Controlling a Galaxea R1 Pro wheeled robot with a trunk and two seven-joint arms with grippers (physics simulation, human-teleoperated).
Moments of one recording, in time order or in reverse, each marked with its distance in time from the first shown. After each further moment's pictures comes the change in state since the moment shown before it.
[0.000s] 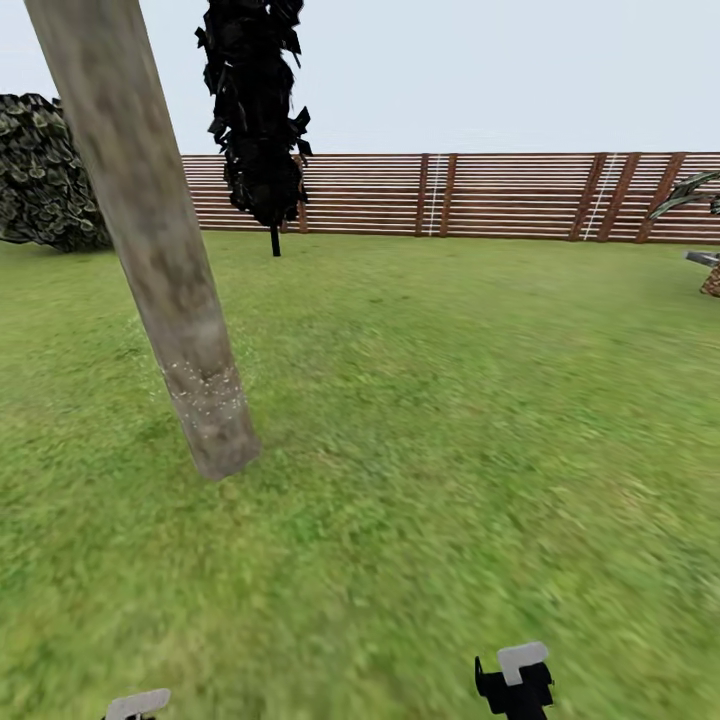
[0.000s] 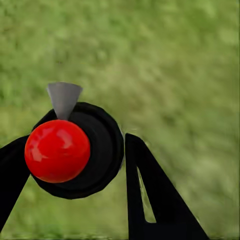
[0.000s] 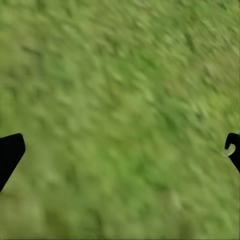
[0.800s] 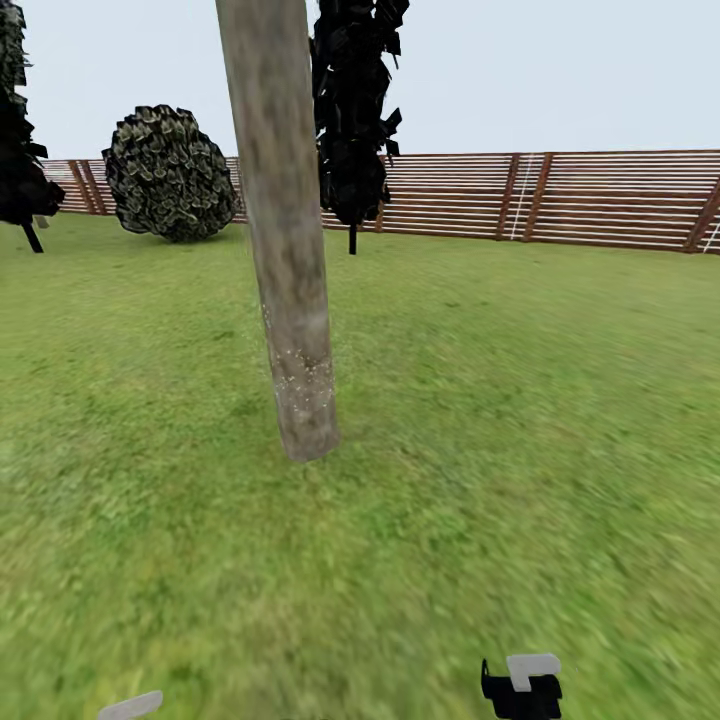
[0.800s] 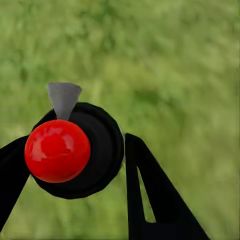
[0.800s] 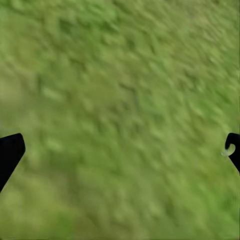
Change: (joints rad) left arm 0.009 -0.005 0.094 0.000 0.001 -0.001 0.005; right arm 0.012 0.000 0.003 0.002 -0.127 -0.028 -0.002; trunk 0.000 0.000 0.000
